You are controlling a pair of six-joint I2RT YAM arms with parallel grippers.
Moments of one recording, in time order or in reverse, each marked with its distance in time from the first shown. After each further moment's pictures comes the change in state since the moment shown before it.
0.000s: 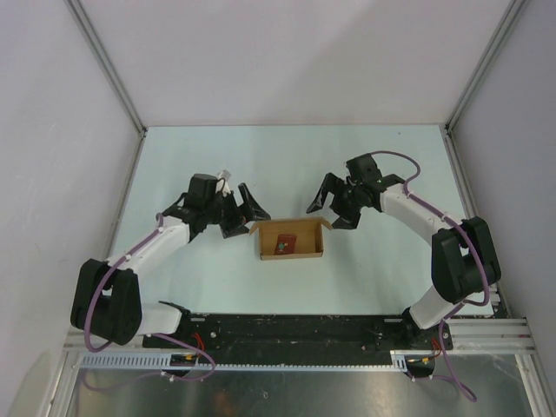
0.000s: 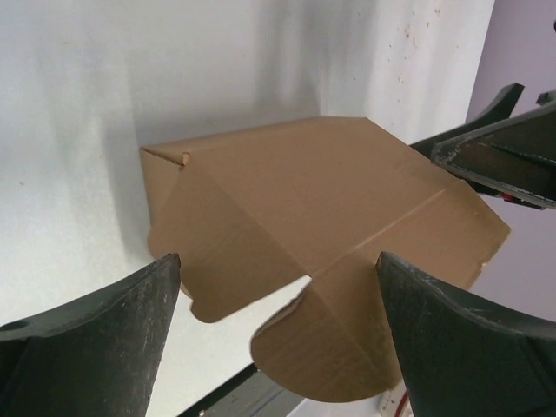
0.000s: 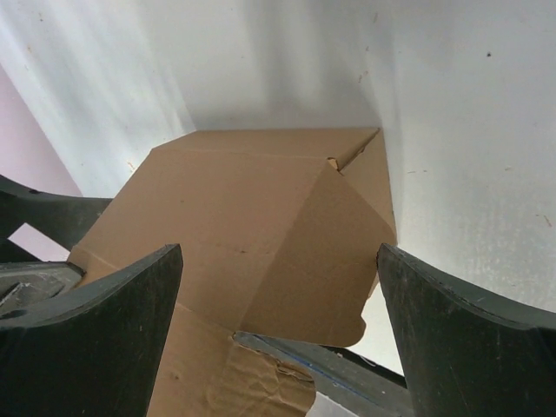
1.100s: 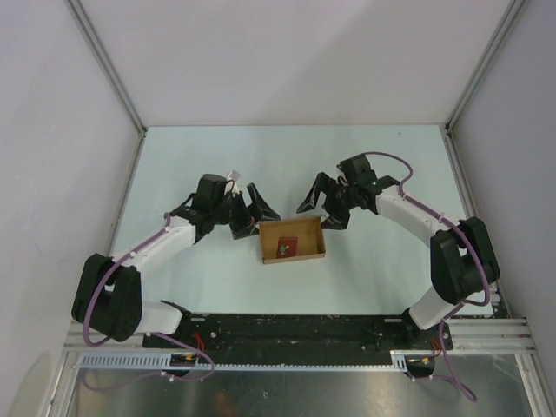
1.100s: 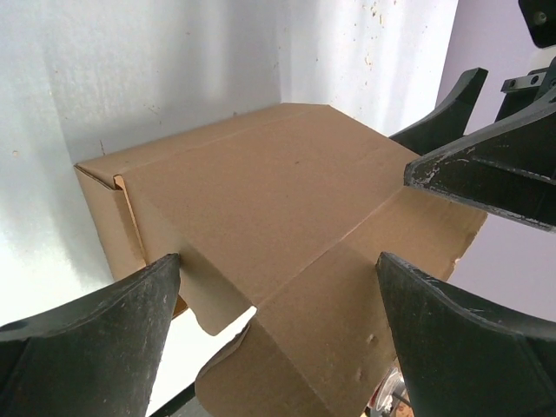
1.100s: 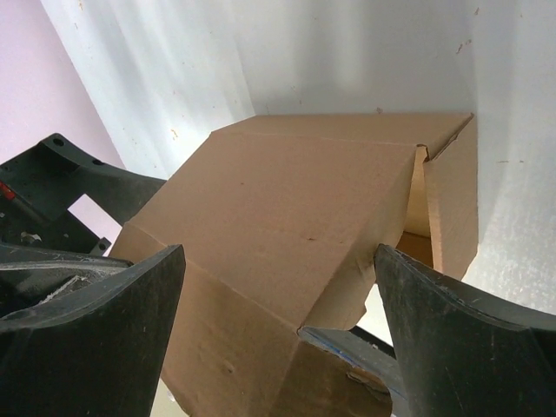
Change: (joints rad) left arm -0.081 0.026 0.001 0.079 0.029 -0.100; right arm 0.046 0.000 0.000 0.074 -0.101 0.068
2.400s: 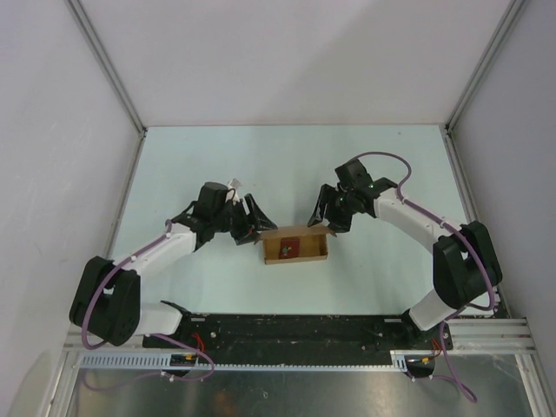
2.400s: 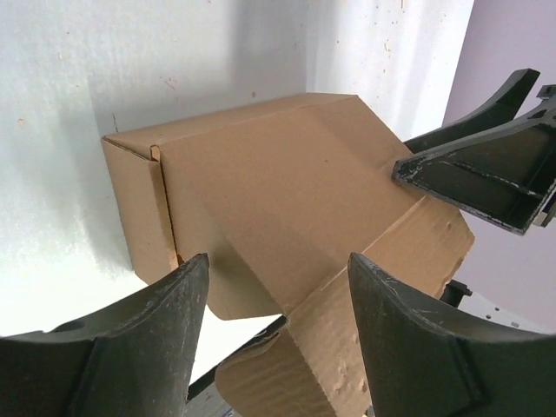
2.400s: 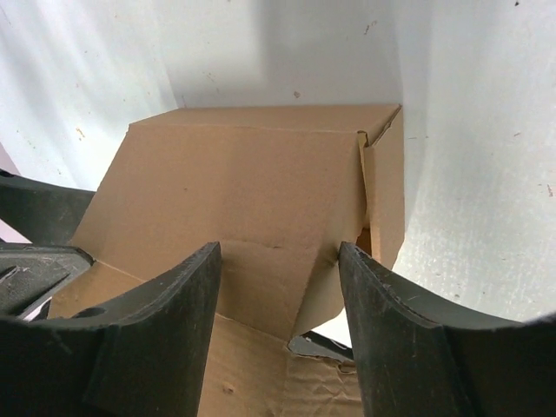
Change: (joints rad) left arm -0.021 -0.019 -0.077 0.040 -0.016 -0.023; right arm 0.050 -0.025 0.000 -0.131 0.171 -0.126
